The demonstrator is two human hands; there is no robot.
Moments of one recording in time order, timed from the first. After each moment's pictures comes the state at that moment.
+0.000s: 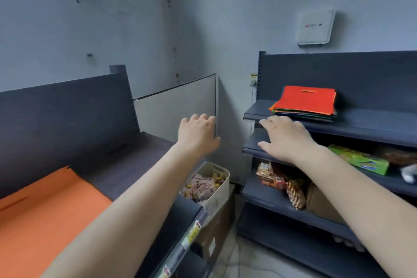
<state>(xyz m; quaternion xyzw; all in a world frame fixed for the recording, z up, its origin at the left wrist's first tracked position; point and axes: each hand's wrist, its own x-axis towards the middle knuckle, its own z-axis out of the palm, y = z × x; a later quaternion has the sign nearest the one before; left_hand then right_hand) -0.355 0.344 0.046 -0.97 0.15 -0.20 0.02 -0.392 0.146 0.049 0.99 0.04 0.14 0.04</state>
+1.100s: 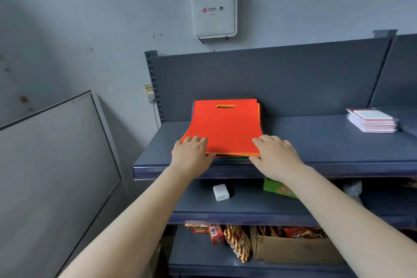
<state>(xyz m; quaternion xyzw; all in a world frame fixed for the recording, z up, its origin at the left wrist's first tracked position) 0.040 -0.015 -0.030 -0.94 0.33 -0.13 0.01 -0.080 -0.187 -0.023 0.98 -0.16 0.09 0.02</state>
